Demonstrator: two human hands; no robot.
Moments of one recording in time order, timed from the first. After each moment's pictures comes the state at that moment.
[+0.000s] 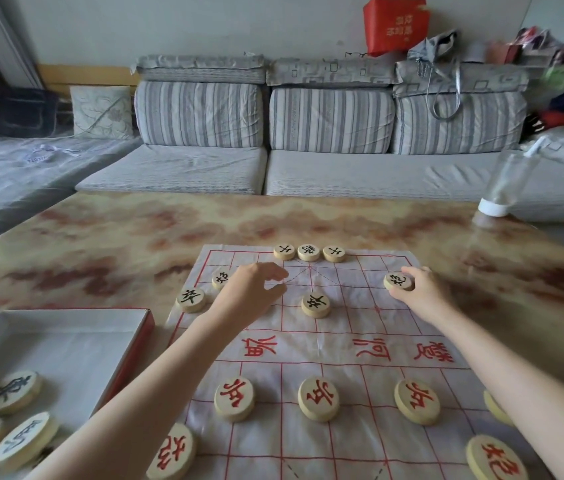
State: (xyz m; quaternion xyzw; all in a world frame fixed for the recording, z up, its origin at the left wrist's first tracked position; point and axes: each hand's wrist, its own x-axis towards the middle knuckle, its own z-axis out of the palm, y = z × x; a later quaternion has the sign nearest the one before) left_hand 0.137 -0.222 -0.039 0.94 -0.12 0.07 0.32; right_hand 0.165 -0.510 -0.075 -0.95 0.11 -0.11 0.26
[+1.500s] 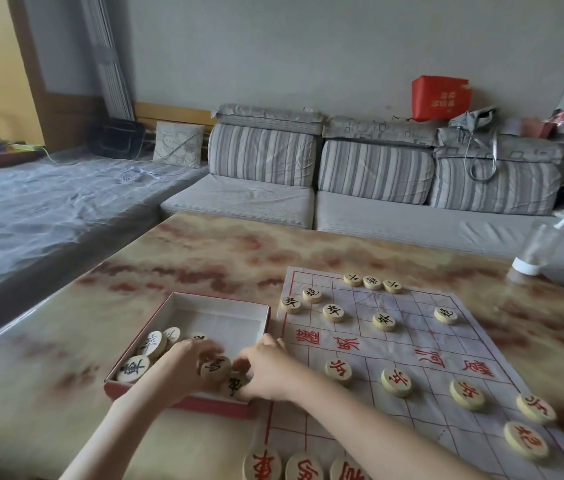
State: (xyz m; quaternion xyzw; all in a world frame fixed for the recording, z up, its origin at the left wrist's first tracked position) left_hand -0.034 0.020 -0.059 0.96 -0.06 0.02 0.28; right_hand -0.019 -0.160 -0.023 -0.95 -0.24 0.17 0.14
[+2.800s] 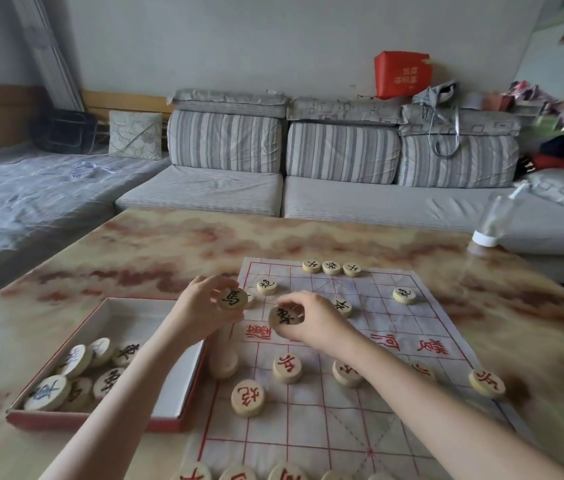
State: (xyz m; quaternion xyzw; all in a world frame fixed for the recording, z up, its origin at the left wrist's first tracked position) left_hand 0.038 -0.089 -0.007 0.90 -0.06 0.12 0.42; right_hand 0.030 -0.295 0.005 -0.91 -0.17 0.00 0.38
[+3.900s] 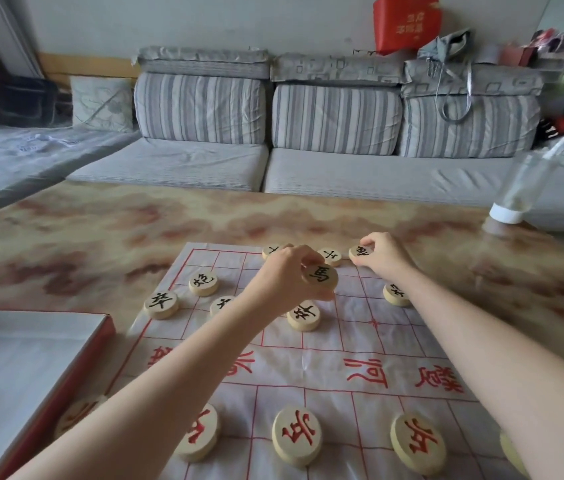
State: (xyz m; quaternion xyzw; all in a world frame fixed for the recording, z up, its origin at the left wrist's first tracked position) left_hand 0.172 -0.286 -0.038 0.91 -0.16 0.05 0.39; right_hand 0.267 -0.489 -0.067 -0.95 0.03 -0.10 0.30
